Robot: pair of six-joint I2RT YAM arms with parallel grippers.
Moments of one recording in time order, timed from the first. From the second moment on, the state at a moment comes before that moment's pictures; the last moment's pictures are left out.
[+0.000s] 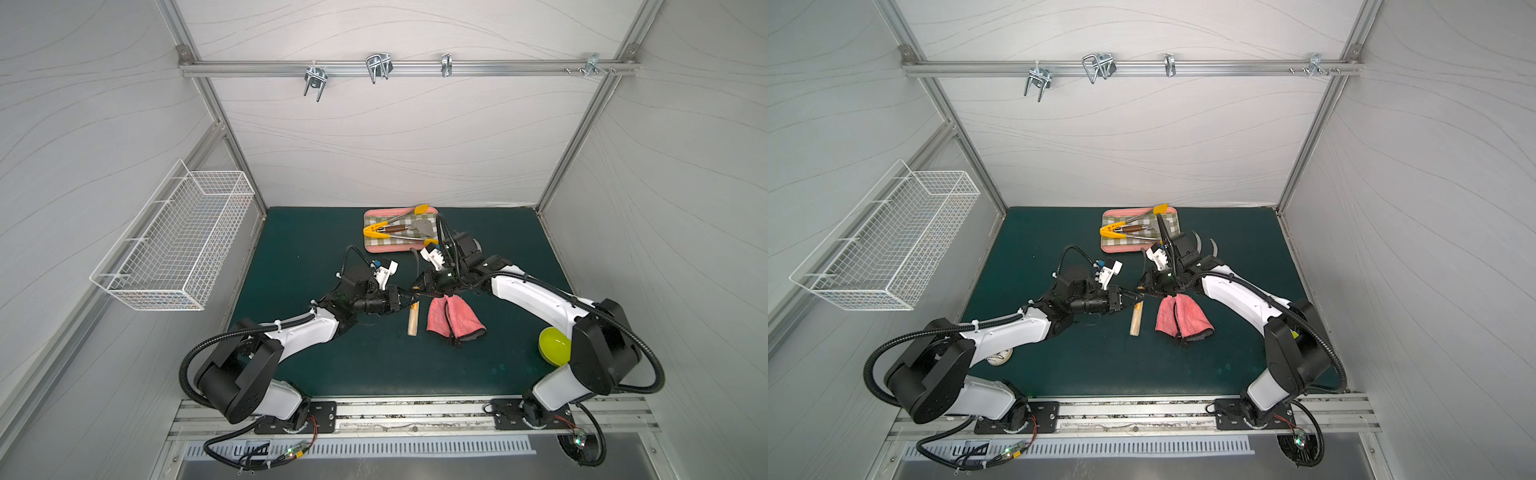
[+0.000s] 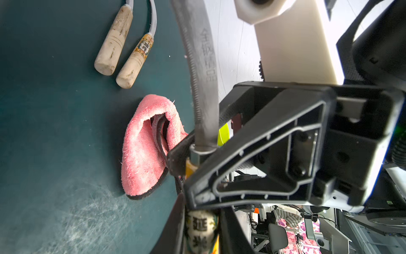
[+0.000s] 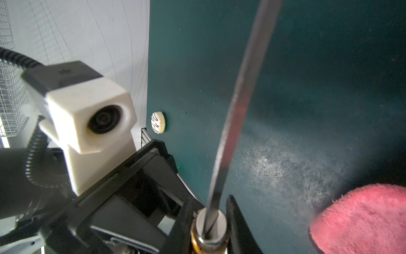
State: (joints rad) left arm -0.58 1.43 0.62 0.42 0.71 -0.94; right arm 0.65 1.55 1.13 -0.44 -0.65 0.64
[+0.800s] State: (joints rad) left arm -0.63 1.44 0.59 0.59 0.72 -1.00; right arm 0.66 1.46 1.07 -0.29 -0.44 1.00
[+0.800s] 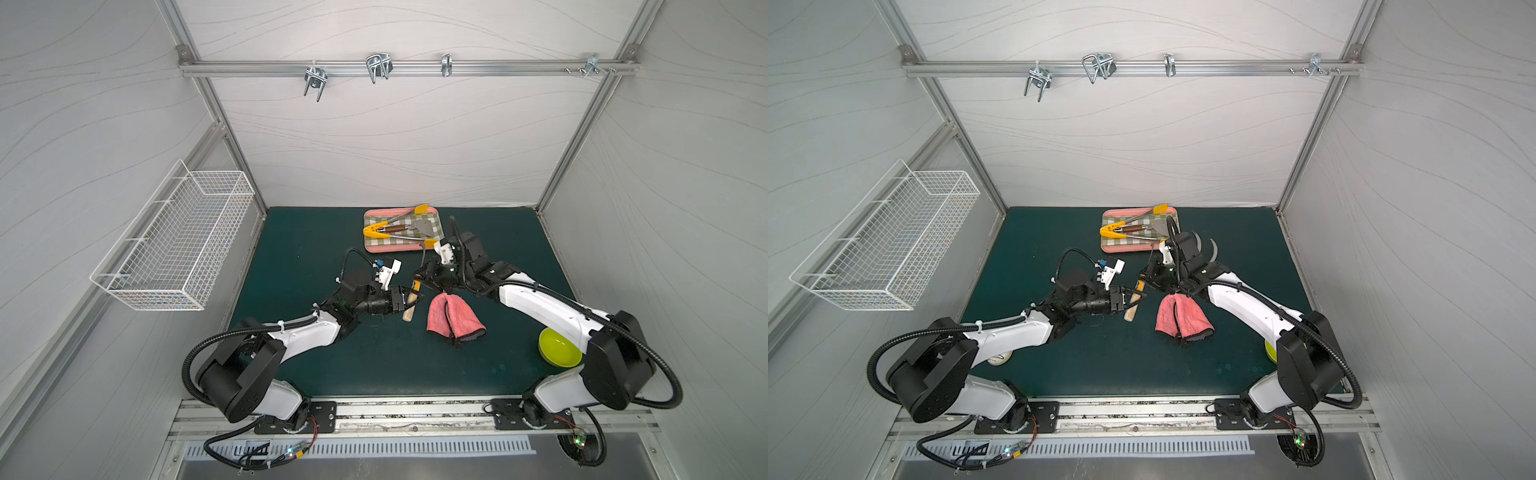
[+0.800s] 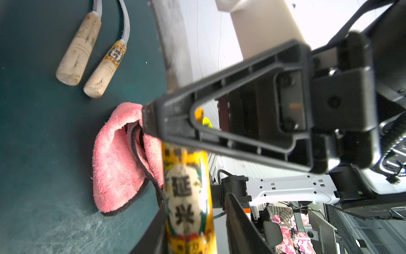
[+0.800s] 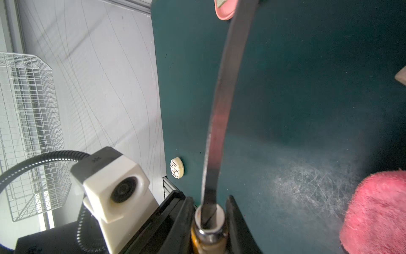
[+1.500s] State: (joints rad) left arm -0.65 1.49 0.64 0.61 0.74 -1.01; right arm 0.68 1.38 1.03 -0.27 -0.36 1.00
